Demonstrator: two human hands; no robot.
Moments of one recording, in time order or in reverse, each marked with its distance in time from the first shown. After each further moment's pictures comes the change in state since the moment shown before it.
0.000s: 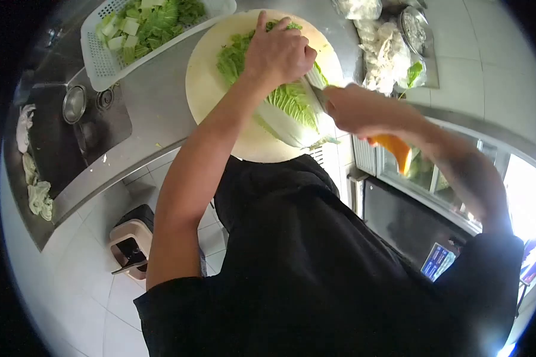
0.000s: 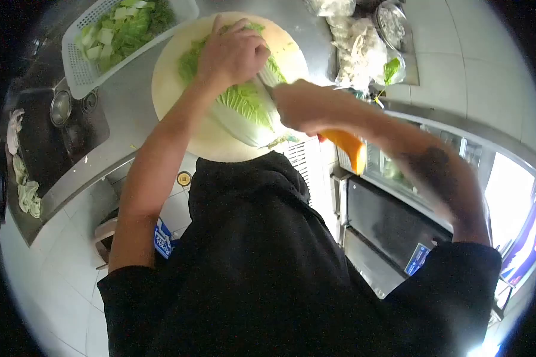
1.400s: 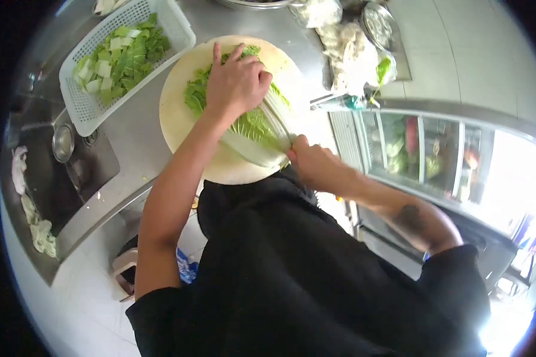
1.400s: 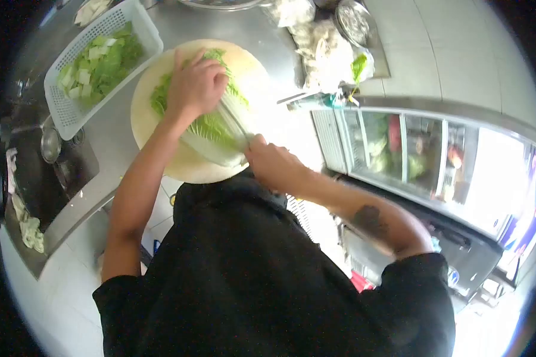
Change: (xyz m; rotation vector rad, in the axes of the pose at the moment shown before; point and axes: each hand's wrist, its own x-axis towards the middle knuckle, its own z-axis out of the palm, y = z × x) left_hand 0.006 0.003 -0.009 -0.049 -0.011 0.003; right_hand -0.006 0.029 0.099 0.333 0.362 -0.031
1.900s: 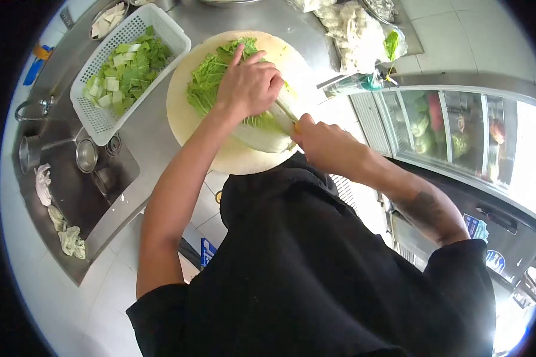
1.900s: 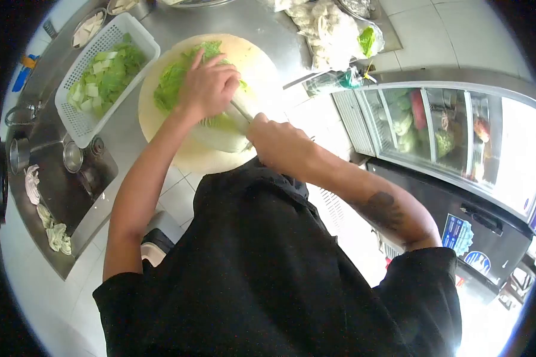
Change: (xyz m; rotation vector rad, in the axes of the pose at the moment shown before) left_hand -0.010 0.022 0.004 -0.067 -0.106 0.268; right_hand -0.009 0.005 -0.007 -0.050 0.099 -0.178
